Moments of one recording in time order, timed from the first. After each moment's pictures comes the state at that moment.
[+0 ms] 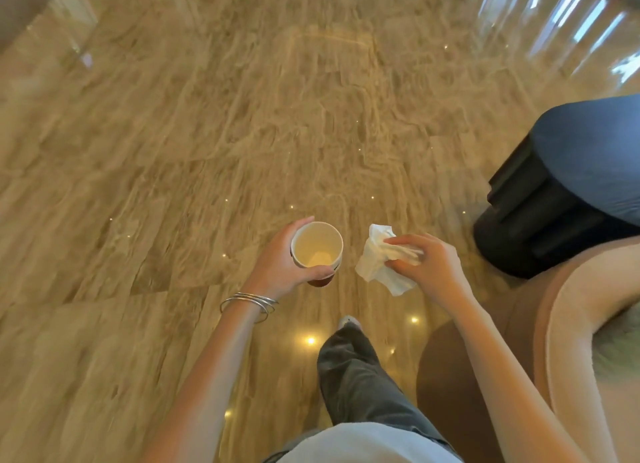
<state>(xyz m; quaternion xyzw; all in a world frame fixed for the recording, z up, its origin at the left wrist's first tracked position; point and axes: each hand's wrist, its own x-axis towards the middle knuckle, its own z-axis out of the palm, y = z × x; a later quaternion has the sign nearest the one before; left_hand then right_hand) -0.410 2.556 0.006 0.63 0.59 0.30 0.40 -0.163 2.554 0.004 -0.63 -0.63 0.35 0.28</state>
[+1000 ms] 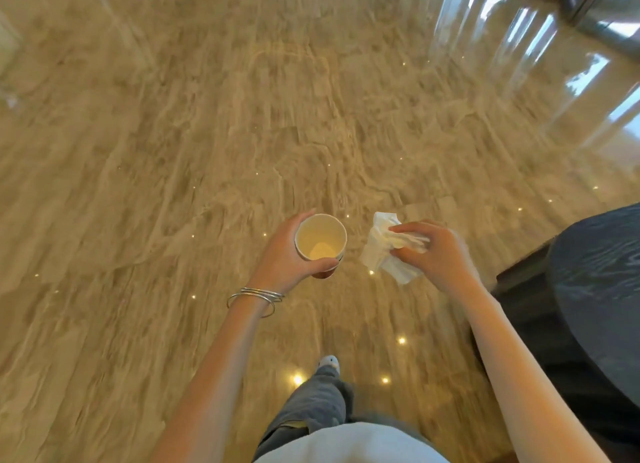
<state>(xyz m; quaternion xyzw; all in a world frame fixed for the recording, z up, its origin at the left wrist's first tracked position) -0.298 3.194 0.014 0.68 0.54 0.31 0.39 -0.055 3.163 0.043 -0.67 -0.59 0.33 0.30</state>
